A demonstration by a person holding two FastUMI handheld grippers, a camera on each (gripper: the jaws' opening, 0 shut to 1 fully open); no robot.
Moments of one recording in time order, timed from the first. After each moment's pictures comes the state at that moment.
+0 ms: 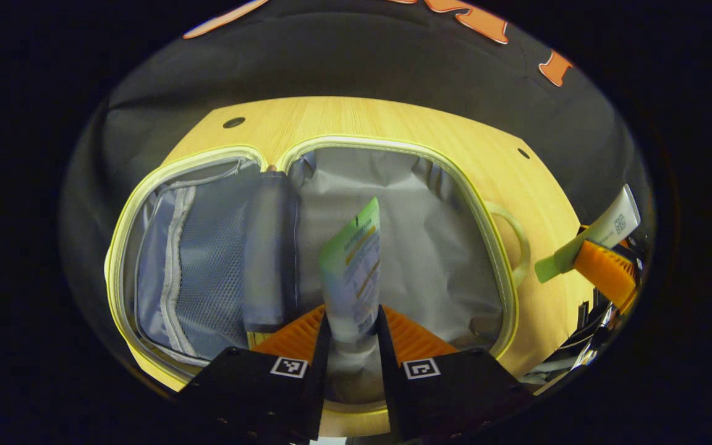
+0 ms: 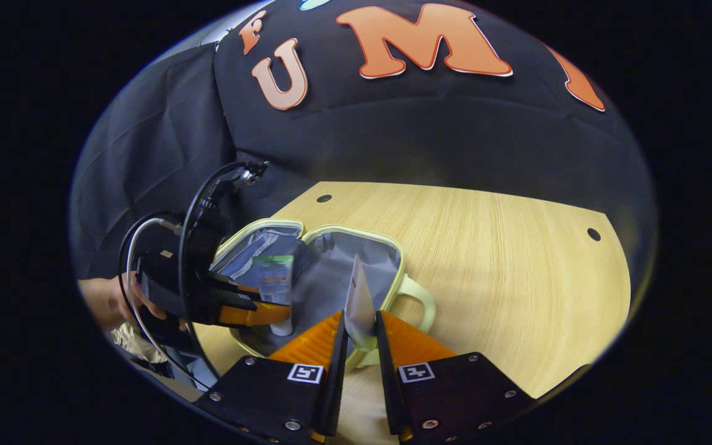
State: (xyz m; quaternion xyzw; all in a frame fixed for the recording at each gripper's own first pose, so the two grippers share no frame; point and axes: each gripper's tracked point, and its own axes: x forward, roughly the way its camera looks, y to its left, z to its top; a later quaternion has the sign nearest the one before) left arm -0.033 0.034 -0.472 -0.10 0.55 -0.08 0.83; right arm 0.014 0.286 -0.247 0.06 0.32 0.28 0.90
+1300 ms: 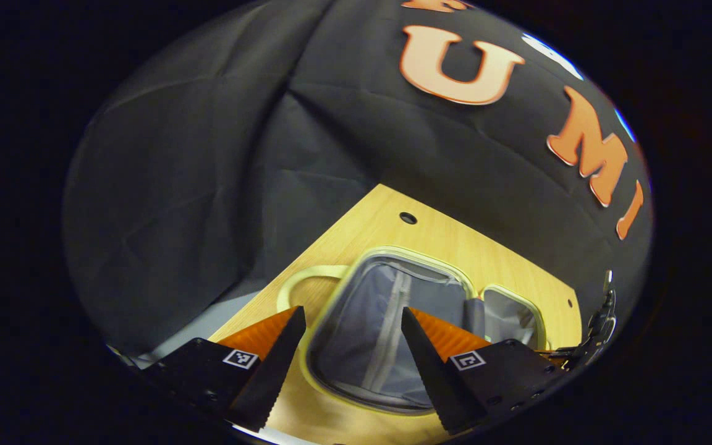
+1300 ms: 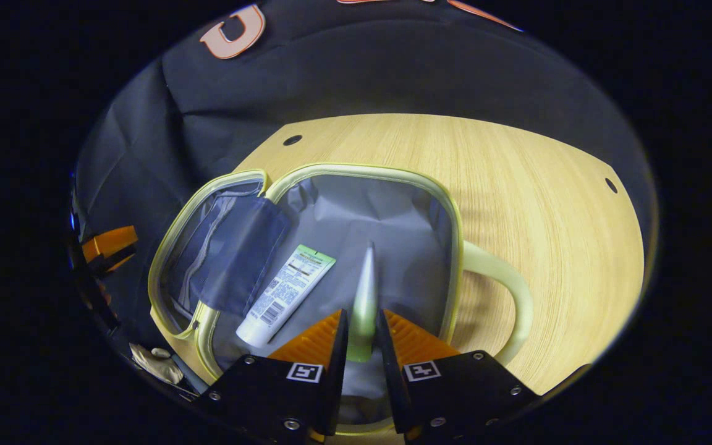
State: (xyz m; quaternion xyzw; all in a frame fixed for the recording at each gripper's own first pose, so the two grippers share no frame) left arm -0.072 0.328 -0.362 -0.26 0.36 0.18 0.88; right arm 0.044 0.360 -0.335 0.05 0.46 0.20 0.86
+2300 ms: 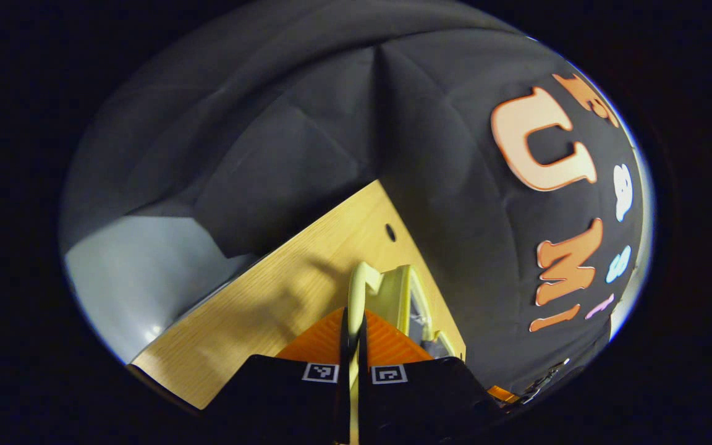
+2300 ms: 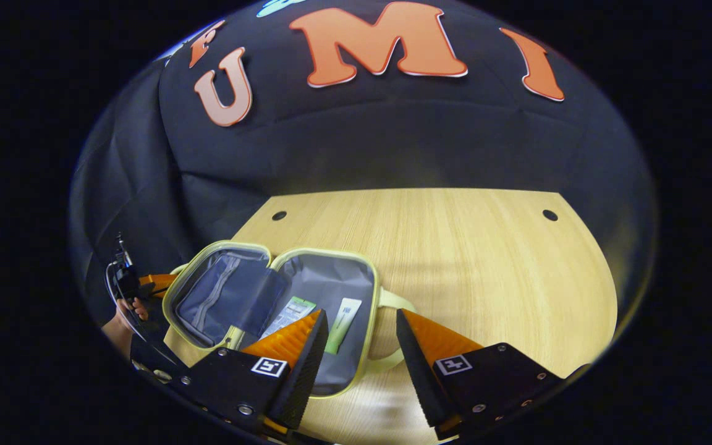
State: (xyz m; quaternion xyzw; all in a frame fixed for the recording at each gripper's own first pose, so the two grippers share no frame) left arm -0.048 0.386 -0.378 -0.53 0.28 0.07 0.80; right arm 0.037 0.267 -0.206 0.09 0.32 0.14 0.93
